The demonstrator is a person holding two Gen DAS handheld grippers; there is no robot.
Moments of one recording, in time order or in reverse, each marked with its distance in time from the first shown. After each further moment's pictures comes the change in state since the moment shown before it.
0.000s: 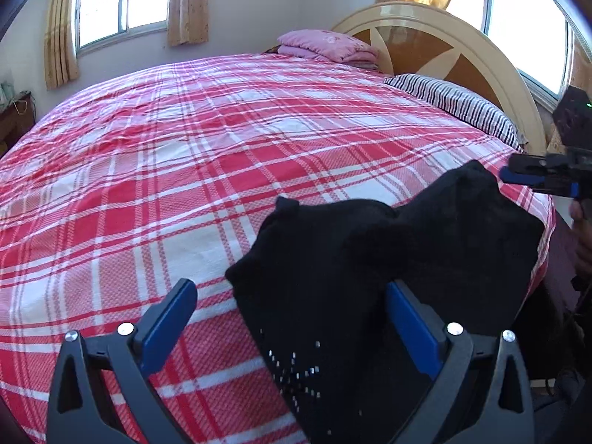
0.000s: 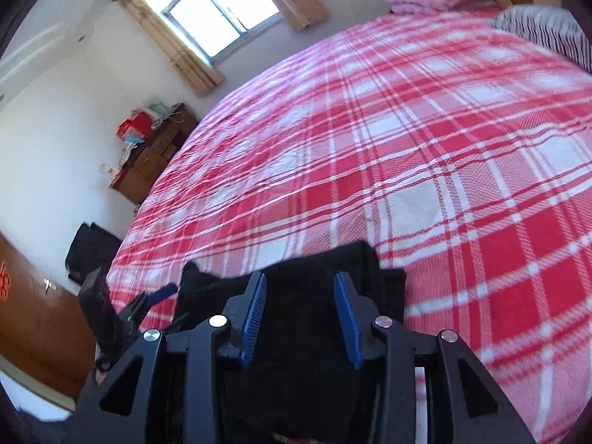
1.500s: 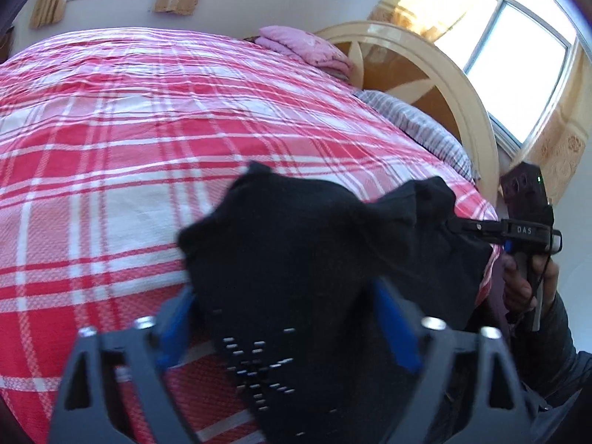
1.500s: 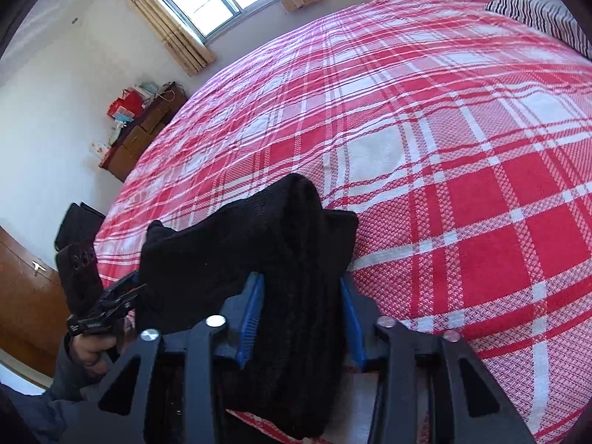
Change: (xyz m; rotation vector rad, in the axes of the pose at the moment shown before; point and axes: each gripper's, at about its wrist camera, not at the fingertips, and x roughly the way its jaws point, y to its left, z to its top) left arm 0.017 0.021 -0.012 -0.177 0.018 -0.292; right arm 0.023 -0.050 -0.018 0.048 0.073 -0.021
